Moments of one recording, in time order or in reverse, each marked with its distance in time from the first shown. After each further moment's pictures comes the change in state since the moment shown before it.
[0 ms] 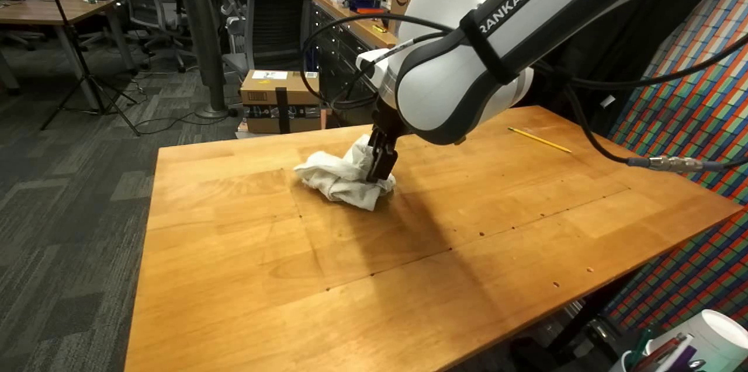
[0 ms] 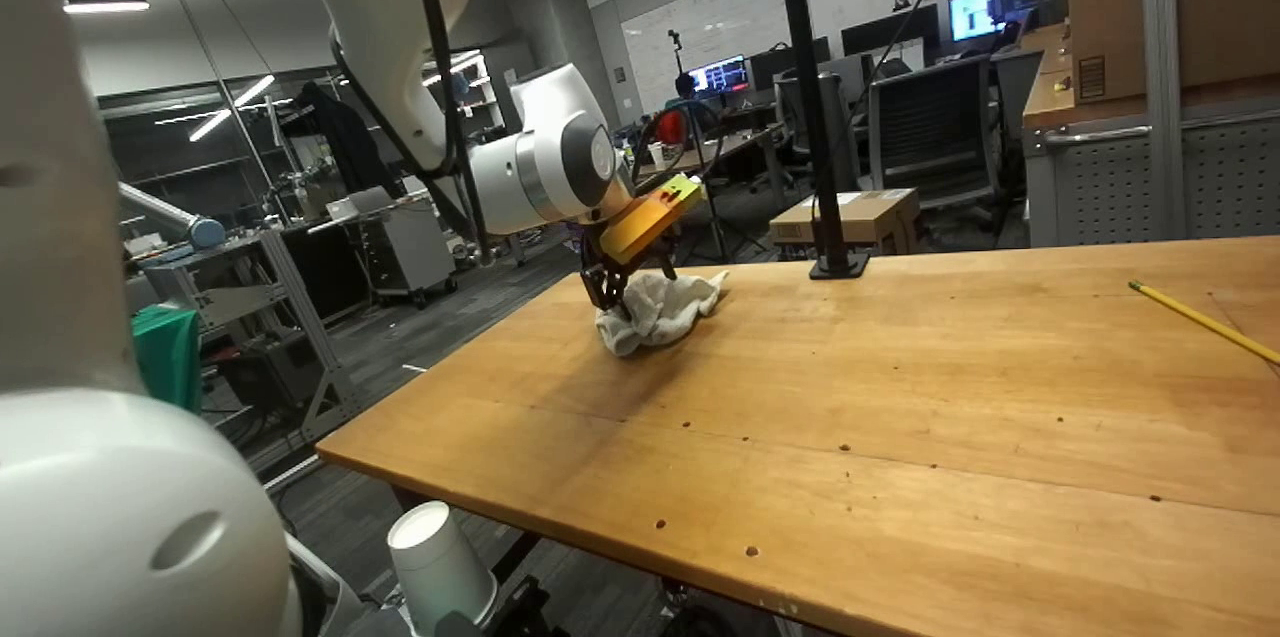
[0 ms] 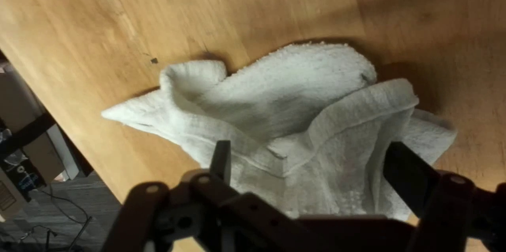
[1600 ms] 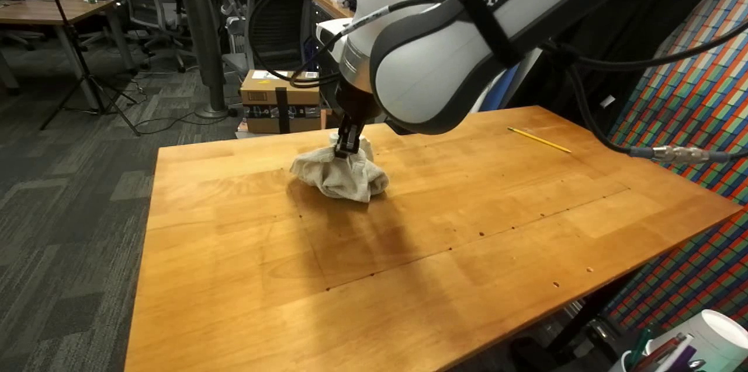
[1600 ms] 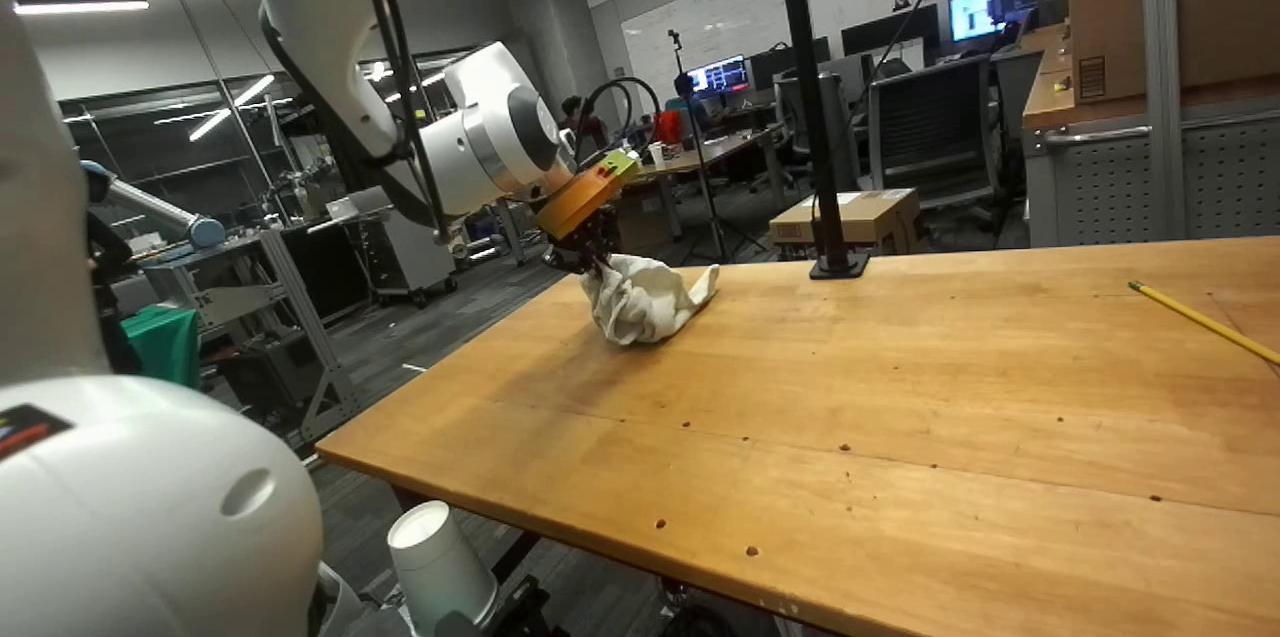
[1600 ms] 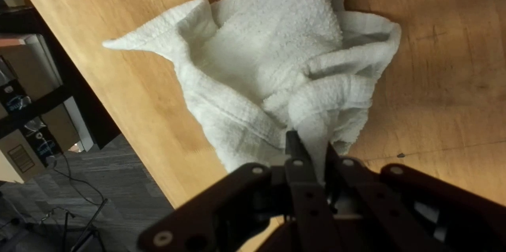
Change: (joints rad) arm 0.125 -0.058 -0.006 0.040 -0.129 -0.066 0.237
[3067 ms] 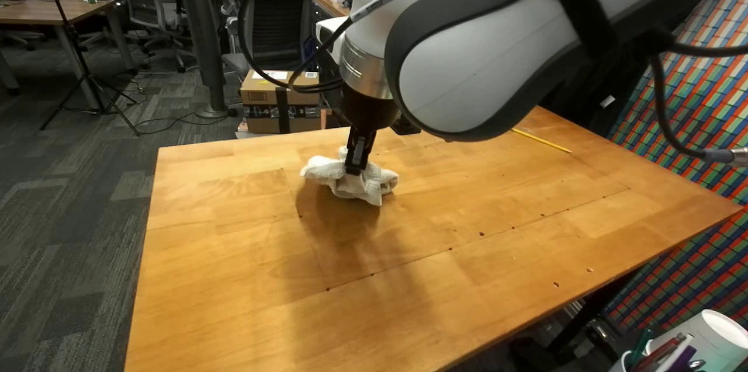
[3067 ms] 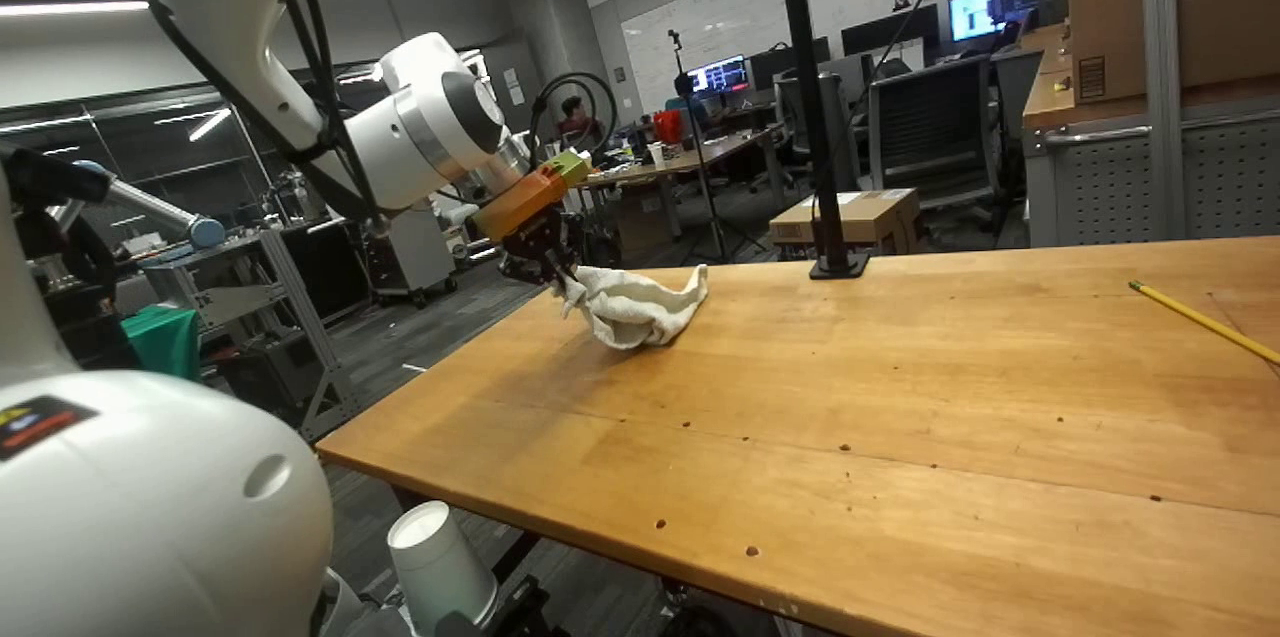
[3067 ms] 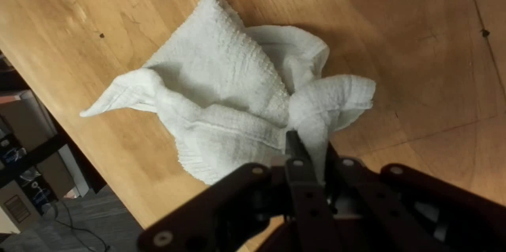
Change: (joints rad) arm 0.052 -0.168 0.035 -0.114 -0.024 -0.165 0.202
